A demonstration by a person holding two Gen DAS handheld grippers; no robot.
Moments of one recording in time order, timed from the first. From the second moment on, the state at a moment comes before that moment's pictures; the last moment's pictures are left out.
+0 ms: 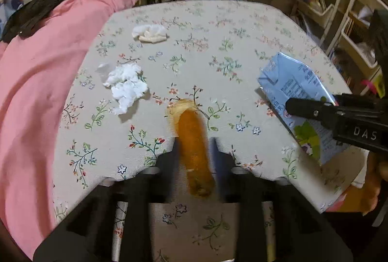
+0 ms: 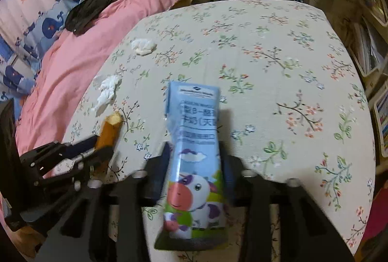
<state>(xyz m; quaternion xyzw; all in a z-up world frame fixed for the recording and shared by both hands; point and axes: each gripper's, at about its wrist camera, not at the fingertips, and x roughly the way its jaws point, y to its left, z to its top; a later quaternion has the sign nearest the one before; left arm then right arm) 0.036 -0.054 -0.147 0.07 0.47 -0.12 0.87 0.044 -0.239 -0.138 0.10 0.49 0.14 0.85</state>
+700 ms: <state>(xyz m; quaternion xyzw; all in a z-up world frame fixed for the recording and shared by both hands) -0.061 -0.026 -0.045 0.02 0.30 -0.11 0.95 -0.050 -0.245 -0.047 0.21 0.31 0.18 0.91</state>
